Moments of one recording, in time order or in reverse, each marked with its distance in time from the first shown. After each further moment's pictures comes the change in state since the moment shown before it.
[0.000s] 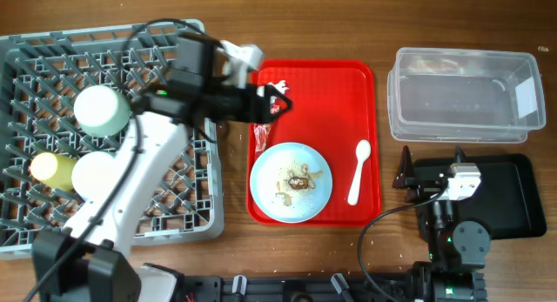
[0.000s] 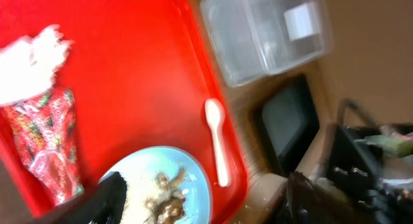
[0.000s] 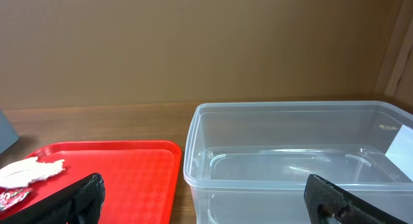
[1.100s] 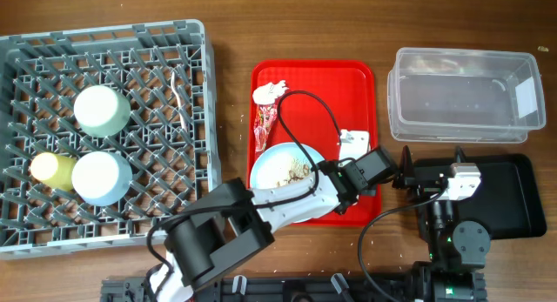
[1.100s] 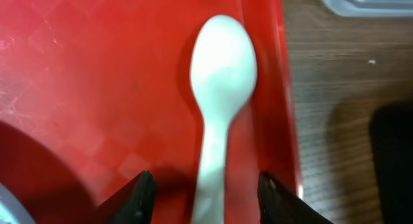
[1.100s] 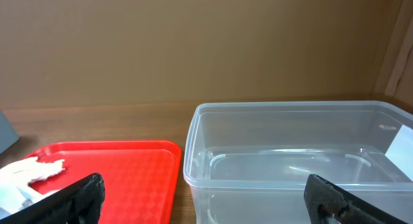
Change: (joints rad) left arm -0.756 0.480 -0.002 0.380 -0.841 -0.662; right arm 0.000 0.000 0.000 0.000 0.000 0.000
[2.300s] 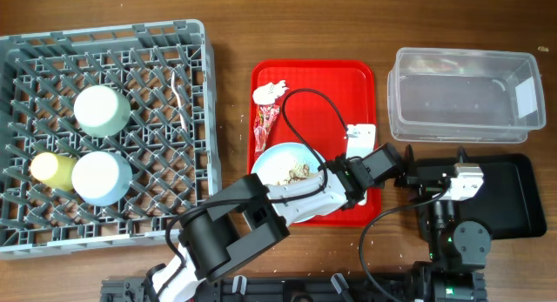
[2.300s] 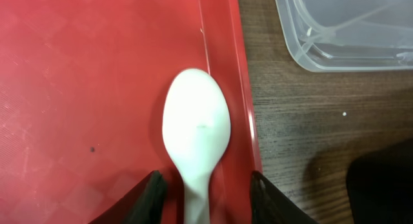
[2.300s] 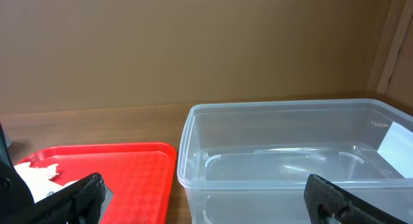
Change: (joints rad) left arm -0.008 0.083 0.050 0.111 -0.073 -0.008; right arm -0.005 0.000 0.000 0.001 0.017 0.011
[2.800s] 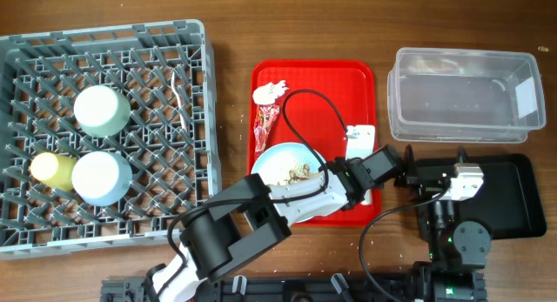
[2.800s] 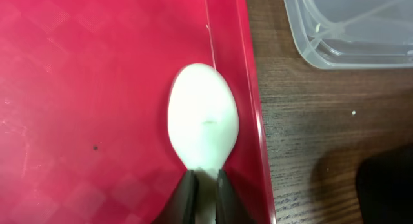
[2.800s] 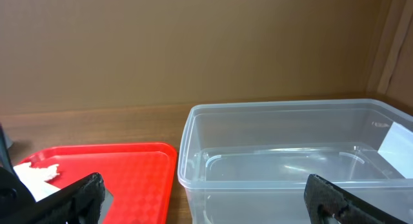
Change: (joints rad) left arm -0.004 0.008 -0.001 0.002 -0.015 -0.004; right arm 0.000 0.000 0.000 0.001 -0.001 0.003
